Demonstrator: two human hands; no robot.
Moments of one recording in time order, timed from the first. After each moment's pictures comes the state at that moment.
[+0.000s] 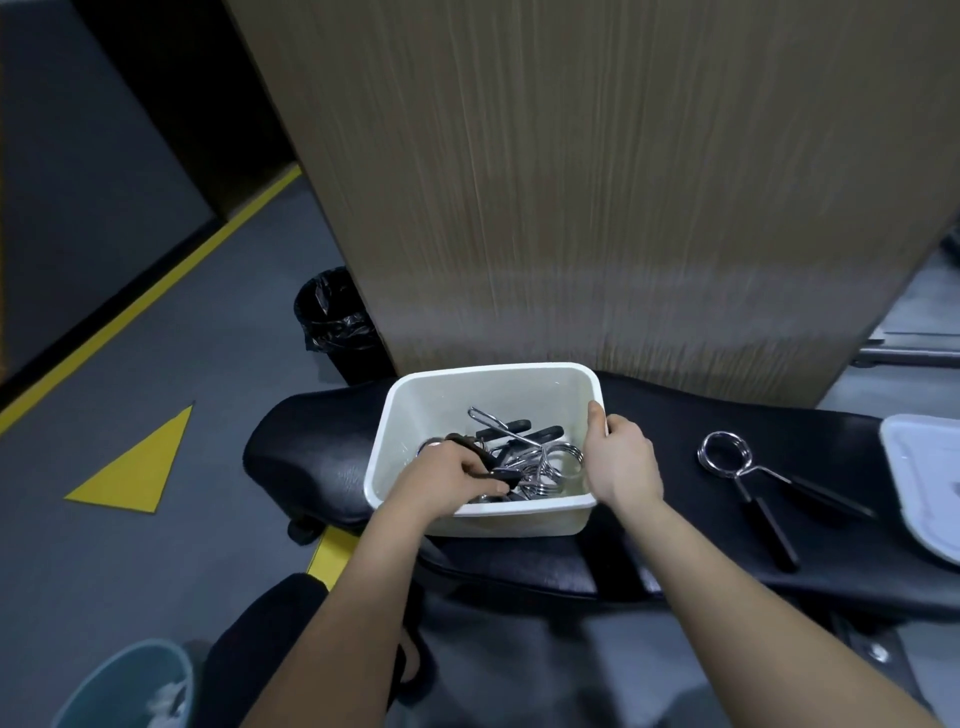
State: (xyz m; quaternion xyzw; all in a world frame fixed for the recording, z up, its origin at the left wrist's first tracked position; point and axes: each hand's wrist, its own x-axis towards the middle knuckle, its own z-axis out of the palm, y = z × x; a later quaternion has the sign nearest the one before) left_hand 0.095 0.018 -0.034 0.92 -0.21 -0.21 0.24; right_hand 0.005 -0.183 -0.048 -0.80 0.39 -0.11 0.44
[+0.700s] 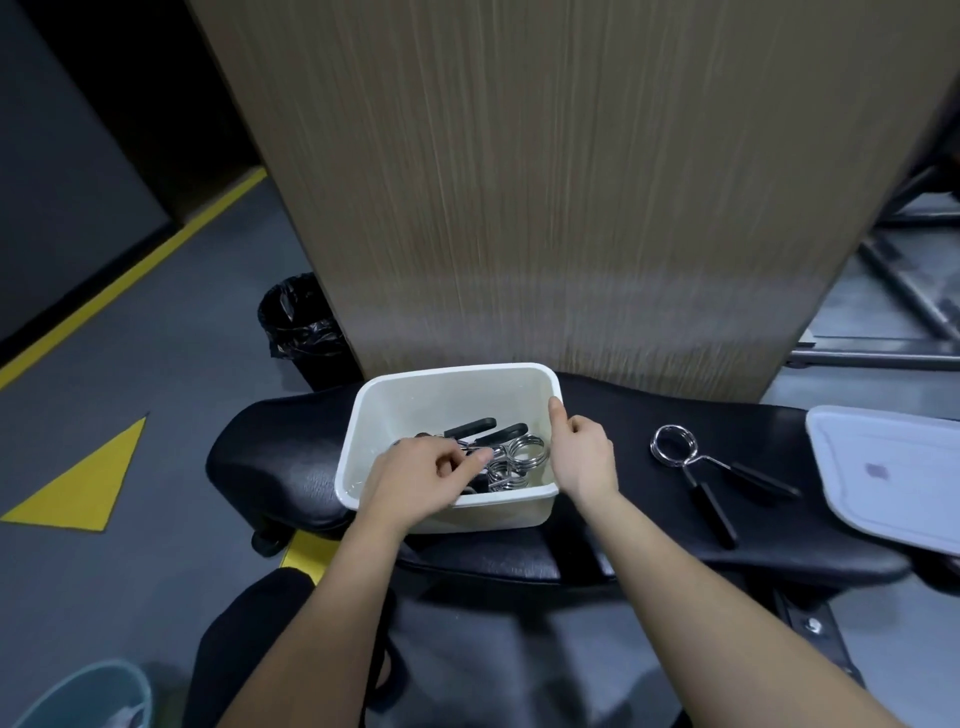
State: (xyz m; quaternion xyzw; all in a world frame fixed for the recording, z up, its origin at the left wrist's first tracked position) left_hand 0.065 0.017 -0.019 0.94 -0.27 -0.03 0.21; right_hand -0.008 -0.177 -0.040 -0.75 0.41 -0.12 0.51
